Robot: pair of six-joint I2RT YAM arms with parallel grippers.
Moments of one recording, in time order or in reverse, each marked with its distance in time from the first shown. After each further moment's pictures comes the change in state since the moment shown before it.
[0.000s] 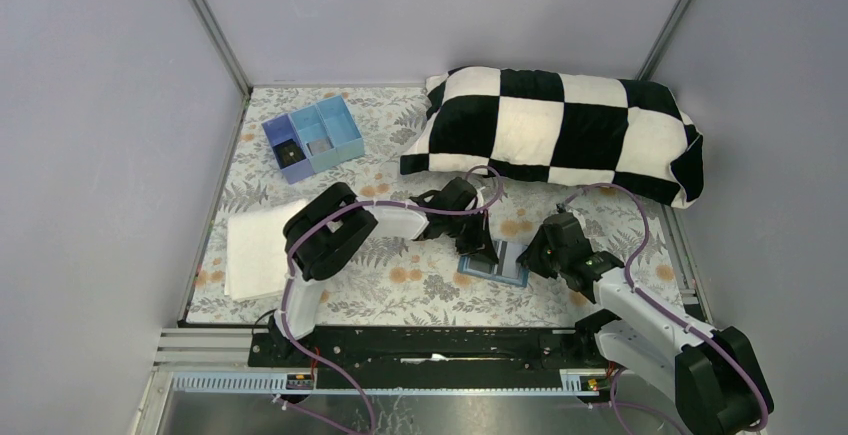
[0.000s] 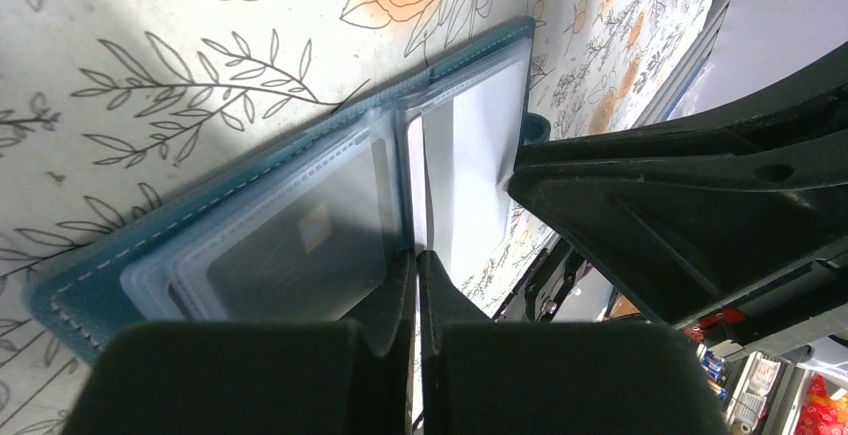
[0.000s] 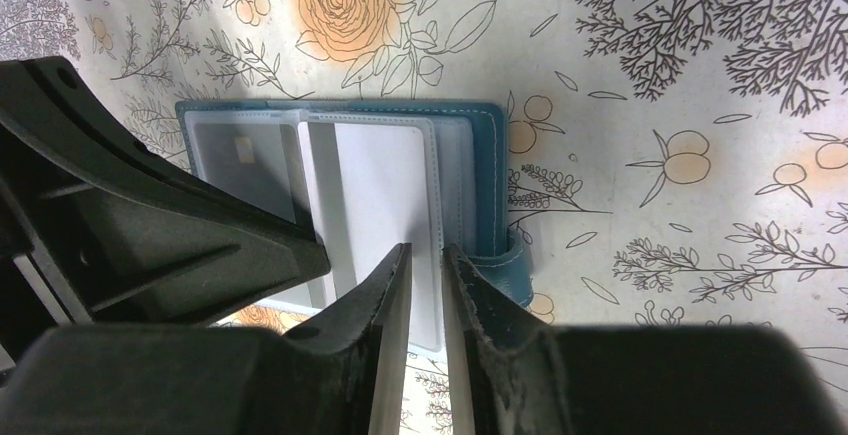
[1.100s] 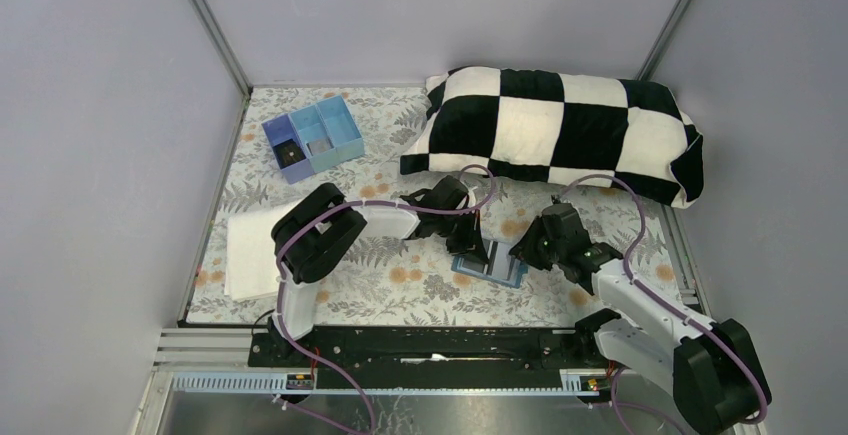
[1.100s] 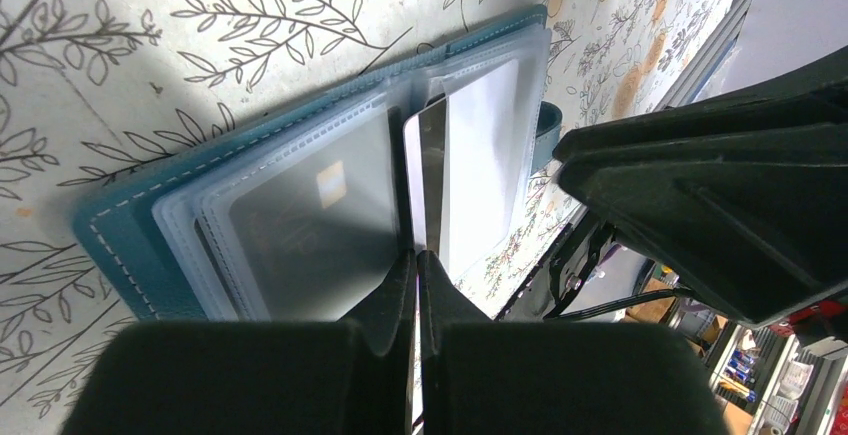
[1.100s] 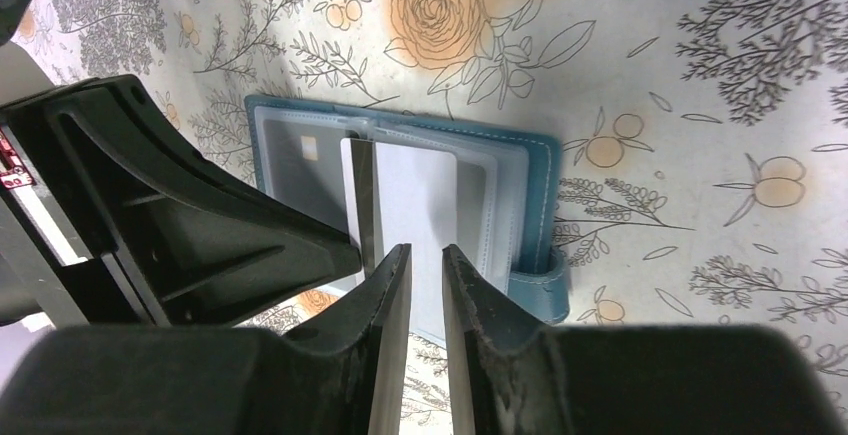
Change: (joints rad) left arm 0.030 -0.066 -0.059 -0.044 0.007 0.071; right arm 0.000 0.032 0.071 0.003 -0.057 0.009
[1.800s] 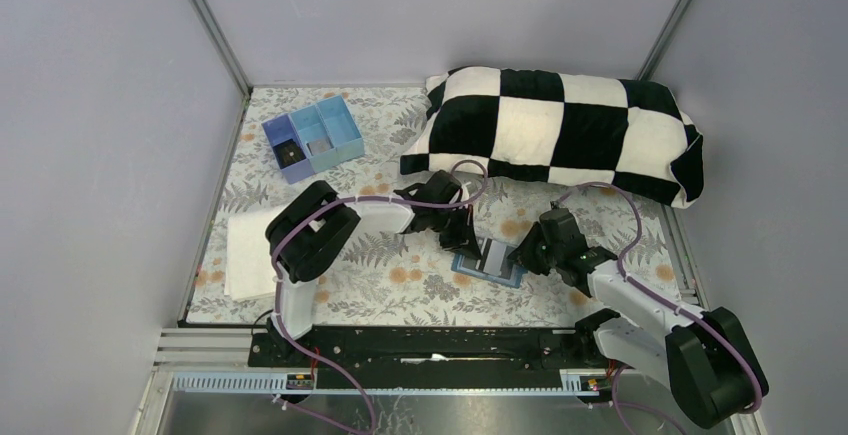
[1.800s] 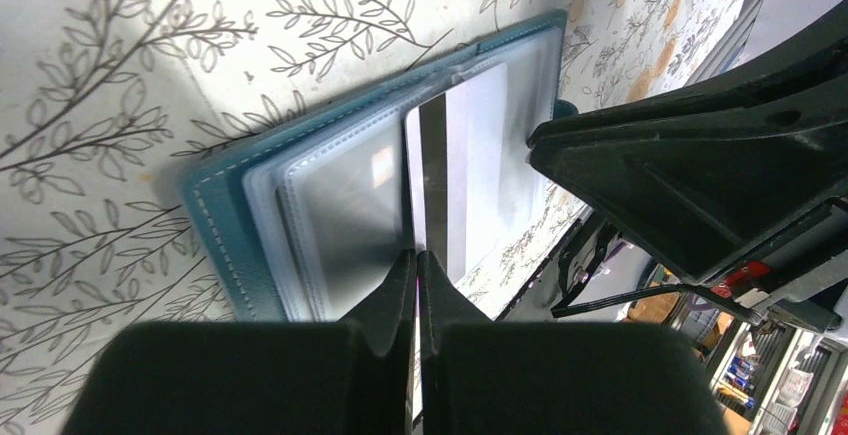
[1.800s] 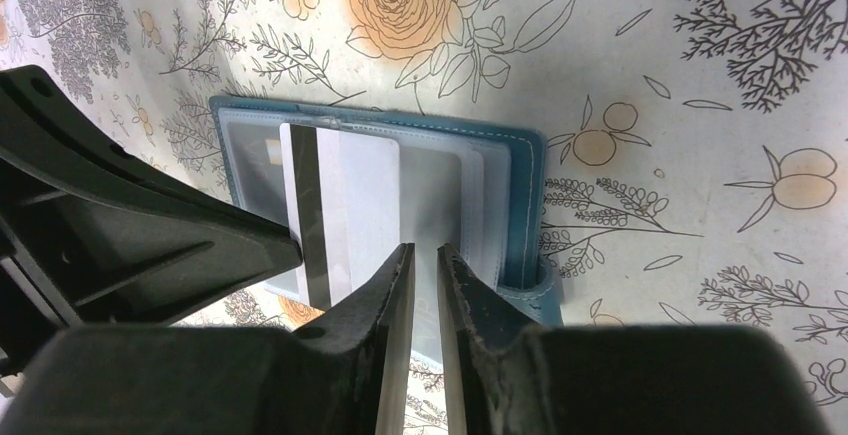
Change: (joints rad) left arm 0.038 -0.018 0.004 -0.058 0.011 0.034; right arm 0.000 0.059 -0.061 0.089 -0.021 0.050
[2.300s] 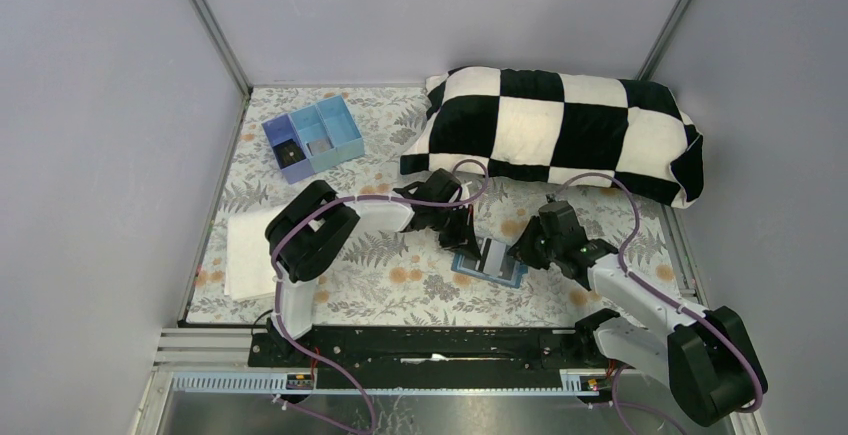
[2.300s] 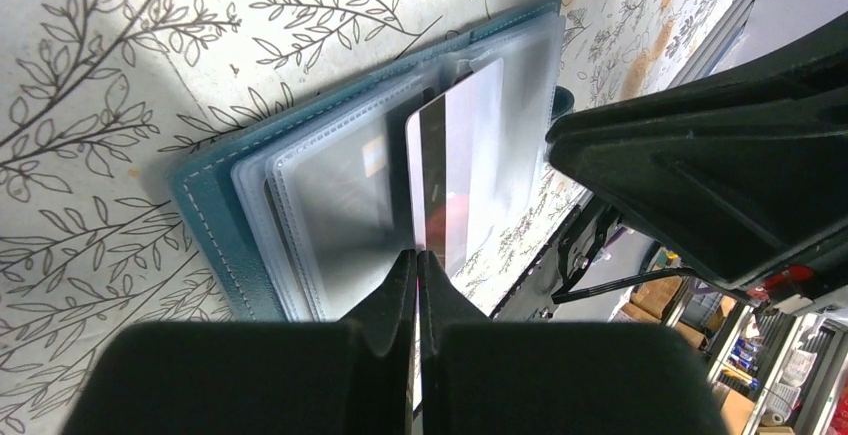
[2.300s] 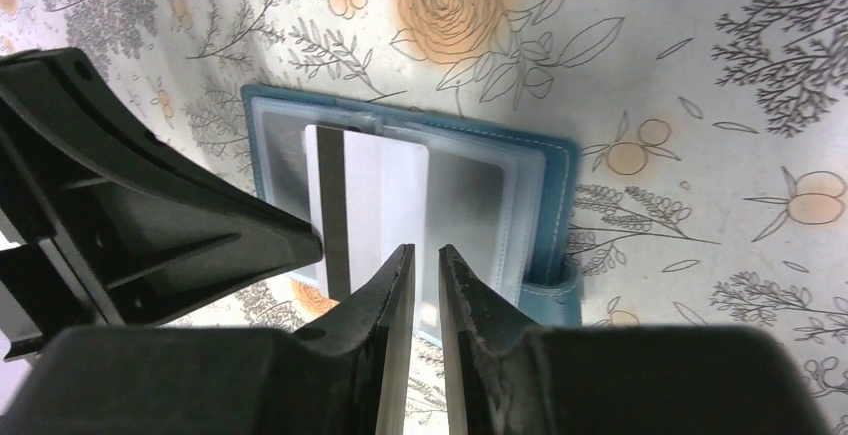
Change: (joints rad) left arm 0.010 -0.002 0.007 -0.025 0.030 0.030; right arm 0.000 0.013 0.067 -0.059 -0.010 -0.060
